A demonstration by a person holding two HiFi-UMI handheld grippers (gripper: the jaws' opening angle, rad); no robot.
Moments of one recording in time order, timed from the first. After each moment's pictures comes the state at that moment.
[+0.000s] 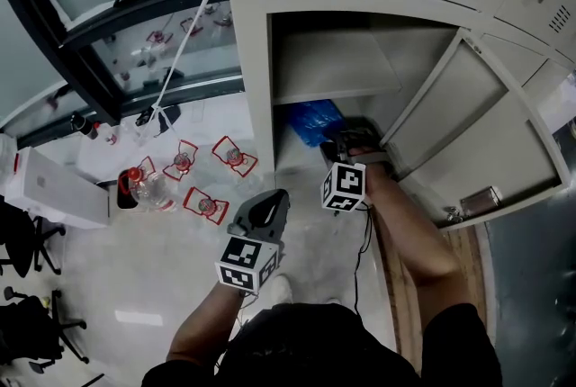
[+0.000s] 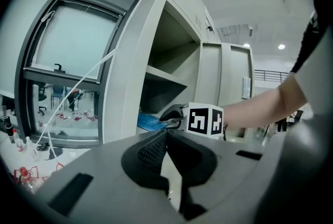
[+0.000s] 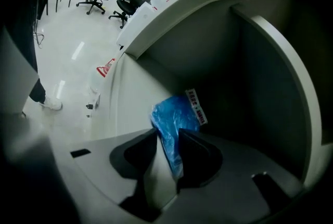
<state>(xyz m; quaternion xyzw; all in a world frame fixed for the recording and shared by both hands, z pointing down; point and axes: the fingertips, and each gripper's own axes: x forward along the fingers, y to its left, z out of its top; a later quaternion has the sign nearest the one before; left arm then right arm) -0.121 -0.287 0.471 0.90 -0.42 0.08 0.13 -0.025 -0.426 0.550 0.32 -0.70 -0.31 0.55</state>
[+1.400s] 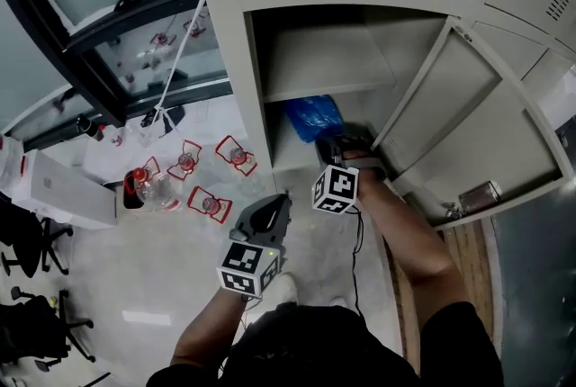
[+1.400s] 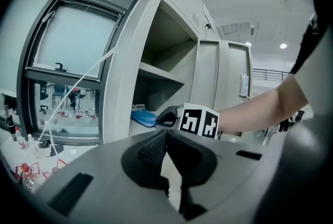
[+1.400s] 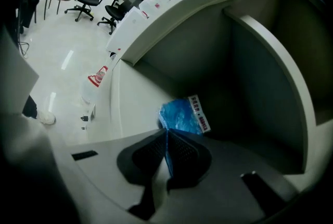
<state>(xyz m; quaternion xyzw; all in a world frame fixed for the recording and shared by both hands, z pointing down) -0.111 -0.271 0.476 0.89 -0.42 0.09 0.14 -0.033 -0.422 0.553 0.37 -0.72 -0.29 0.51</state>
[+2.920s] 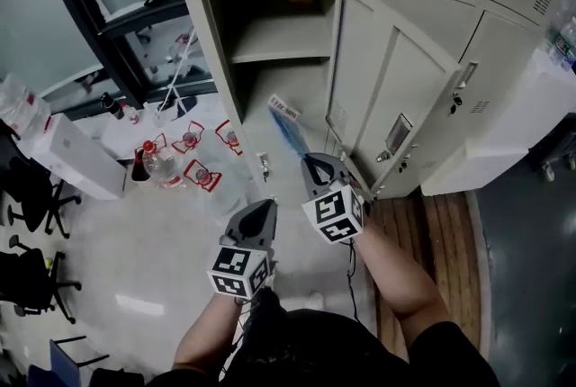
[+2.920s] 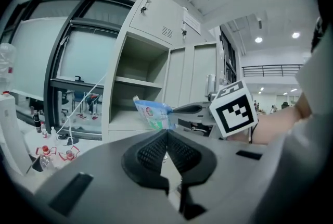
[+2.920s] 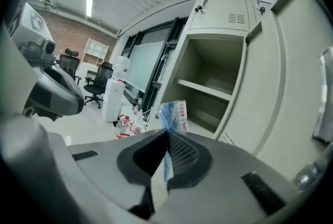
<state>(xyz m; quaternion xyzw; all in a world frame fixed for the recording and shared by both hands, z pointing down) -0.014 -0.096 0.451 0.85 -0.51 0.07 0.13 0.044 -0.200 0.458 0.42 -0.87 -0.10 0.23</state>
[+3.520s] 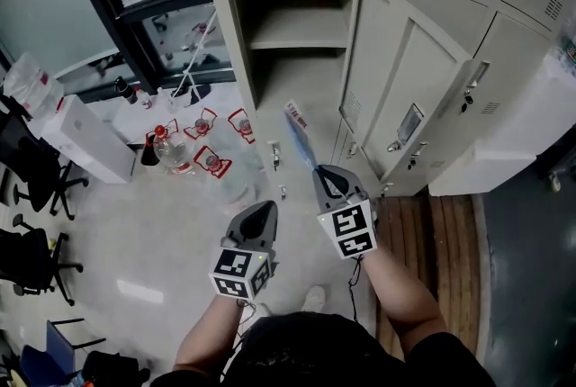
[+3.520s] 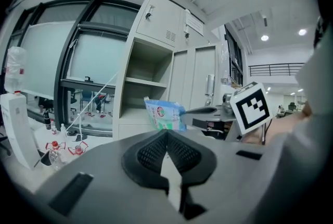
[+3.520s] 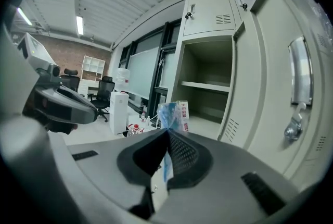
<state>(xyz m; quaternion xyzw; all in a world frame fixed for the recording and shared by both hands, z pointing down) -0.030 -0.055 0.457 0.83 -0.54 0.07 0.13 0.046 -0.139 0.461 0.41 -0.89 -0.03 0.18</state>
